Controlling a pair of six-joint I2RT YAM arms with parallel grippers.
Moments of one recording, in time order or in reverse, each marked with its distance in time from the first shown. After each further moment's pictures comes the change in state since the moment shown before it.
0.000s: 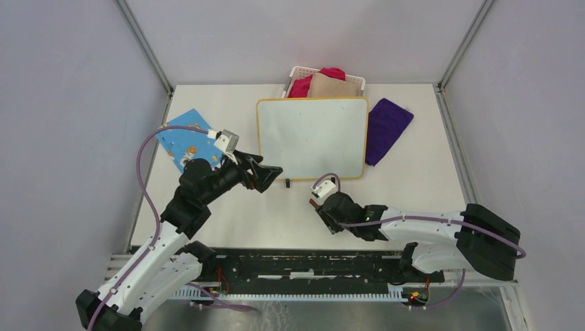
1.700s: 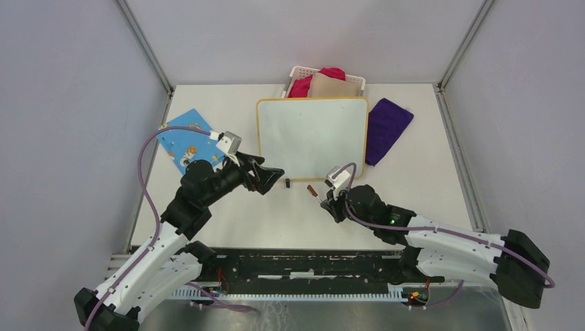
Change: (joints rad) left arm -0.037 -0.006 0.001 -0.014 -0.029 0.011; right arm -0.092 -0.227 -0.039 0.166 -0.169 -0.081
